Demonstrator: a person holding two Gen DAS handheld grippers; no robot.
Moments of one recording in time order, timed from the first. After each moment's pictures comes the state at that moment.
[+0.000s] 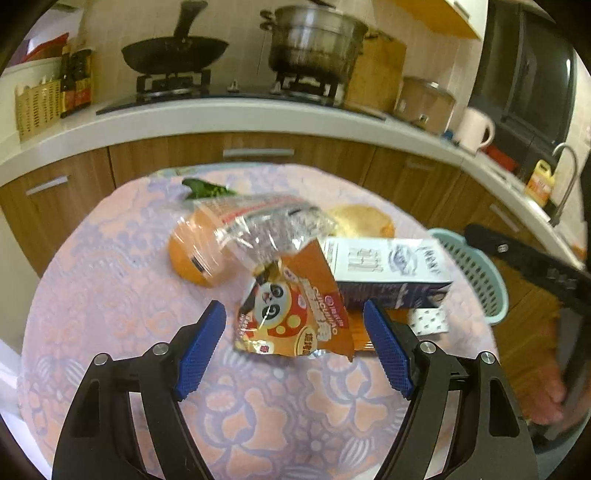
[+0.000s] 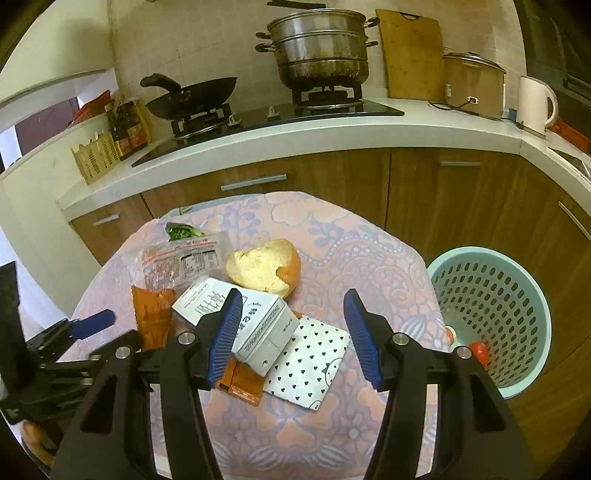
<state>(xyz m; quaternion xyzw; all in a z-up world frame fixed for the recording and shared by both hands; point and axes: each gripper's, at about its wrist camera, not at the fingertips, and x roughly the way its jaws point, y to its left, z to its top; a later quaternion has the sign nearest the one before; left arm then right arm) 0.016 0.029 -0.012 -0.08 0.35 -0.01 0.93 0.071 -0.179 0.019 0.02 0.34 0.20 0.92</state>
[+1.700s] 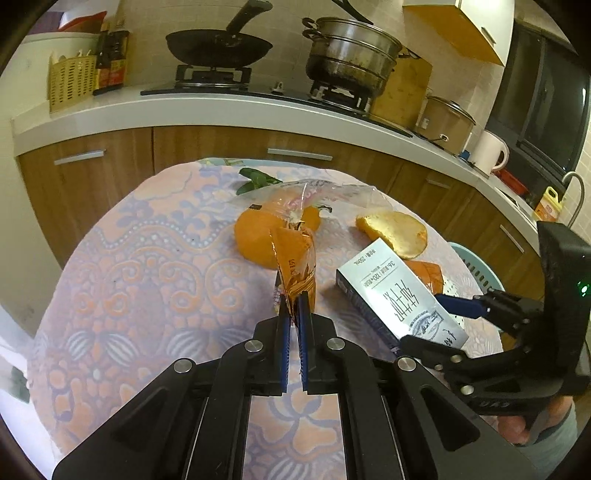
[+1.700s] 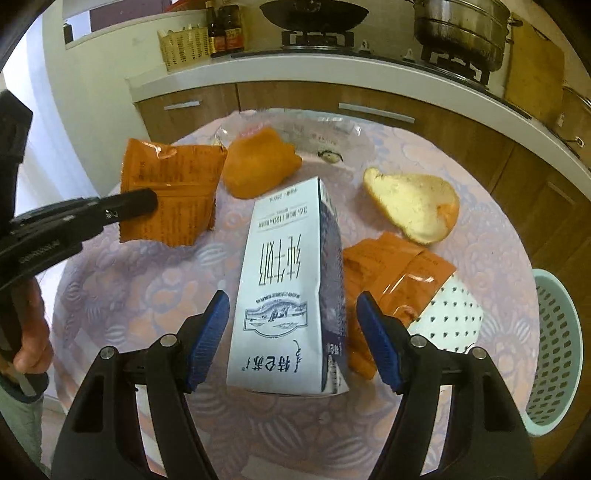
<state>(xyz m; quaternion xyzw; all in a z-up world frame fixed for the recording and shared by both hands) -0.021 0.085 -0.016 -0.13 0.34 0.01 0.93 0.042 -0.077 -0.042 -0.13 0.40 0.34 0.84</state>
